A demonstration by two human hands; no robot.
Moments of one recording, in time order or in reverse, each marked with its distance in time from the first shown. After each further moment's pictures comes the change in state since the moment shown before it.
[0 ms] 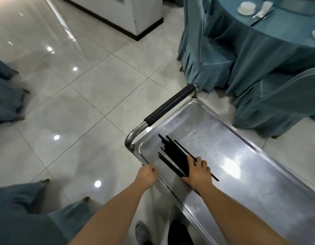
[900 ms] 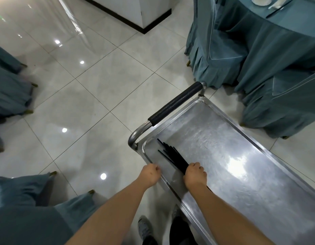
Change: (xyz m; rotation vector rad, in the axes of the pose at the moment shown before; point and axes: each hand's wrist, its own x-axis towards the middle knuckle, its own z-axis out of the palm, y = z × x) left_hand 0.021 -0.004 0.003 -0.019 -0.045 -0.043; right_hand 0.016 -0.030 0.024 -0.020 0.057 0.104
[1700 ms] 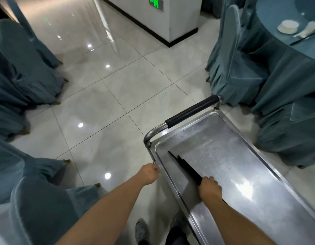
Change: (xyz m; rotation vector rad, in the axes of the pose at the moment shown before) left_hand -0.040 -0.024 -0.030 -0.100 -0.016 -0.081; right_hand -0.020 0.043 -0.004 -0.018 -0.037 -0.065
